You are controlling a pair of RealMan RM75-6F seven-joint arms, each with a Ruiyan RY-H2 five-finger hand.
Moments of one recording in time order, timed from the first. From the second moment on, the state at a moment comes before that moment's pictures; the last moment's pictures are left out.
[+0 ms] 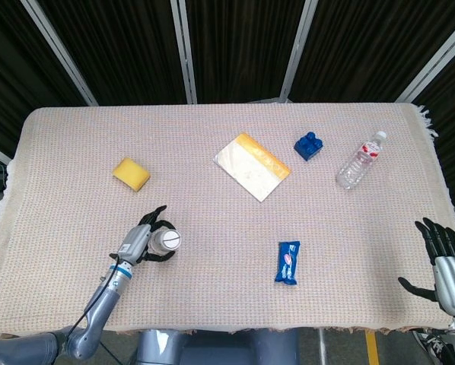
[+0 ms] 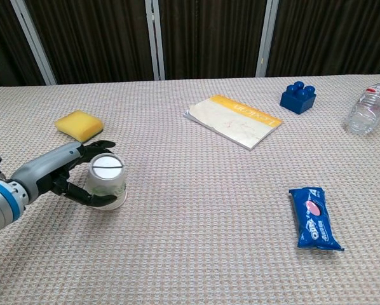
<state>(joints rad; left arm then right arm) -0.53 -1.72 -0.07 -1.37 1.21 1.06 -0.22 0.04 -1.04 0.06 -1.68 -1.50 1.49 0.08</state>
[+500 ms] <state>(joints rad) -0.47 -1.59 -0.06 -1.43 1.28 1.10 -0.27 0.04 -1.05 0.05 -1.67 -1.51 1.49 0.06</state>
